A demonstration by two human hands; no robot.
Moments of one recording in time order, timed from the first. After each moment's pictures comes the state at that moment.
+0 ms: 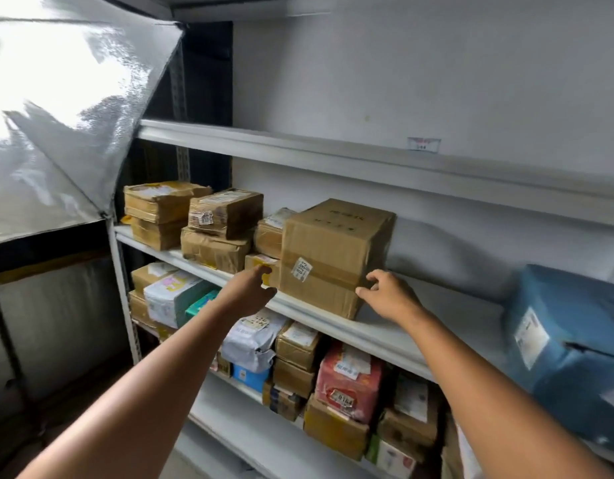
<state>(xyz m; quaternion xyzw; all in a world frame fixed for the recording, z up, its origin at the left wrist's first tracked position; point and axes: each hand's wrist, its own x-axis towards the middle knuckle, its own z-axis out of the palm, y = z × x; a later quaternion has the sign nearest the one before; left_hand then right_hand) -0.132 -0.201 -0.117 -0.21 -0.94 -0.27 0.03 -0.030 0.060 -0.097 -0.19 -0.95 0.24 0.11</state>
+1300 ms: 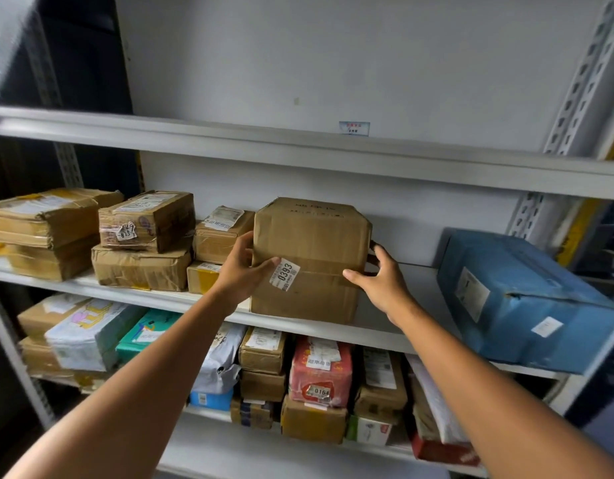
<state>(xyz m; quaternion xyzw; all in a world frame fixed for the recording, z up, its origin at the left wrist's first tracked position) -0.180 -0.143 -0.115 -0.30 -0.67 -0.67 -0.10 -0.010 0.063 -0.106 -0.26 -0.79 0.46 0.30</state>
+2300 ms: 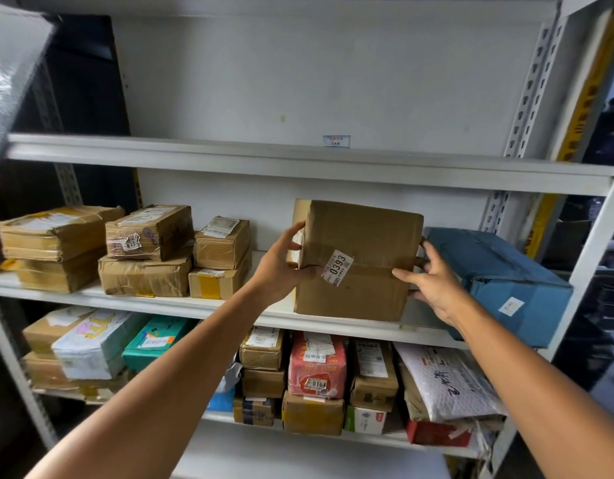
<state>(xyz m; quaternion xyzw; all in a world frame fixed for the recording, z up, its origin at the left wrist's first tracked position) -0.103 -0.127 -0.077 -0.43 -0.67 -0.60 -0.11 0.093 0.089 -0.083 -0.25 -0.68 0.60 0.34</state>
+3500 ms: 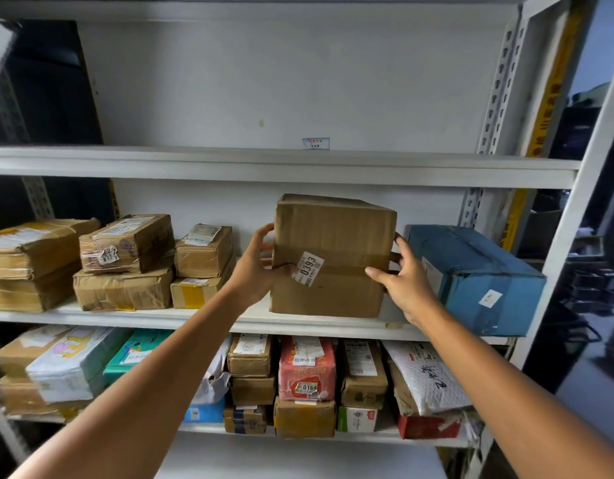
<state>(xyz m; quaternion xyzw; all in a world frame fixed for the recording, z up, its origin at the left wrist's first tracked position) -0.102 -0.133 -0.068 -0.43 -0.63 -0.64 -0.11 0.093 0.047 -0.076 -0.24 -0.72 0.51 0.41</state>
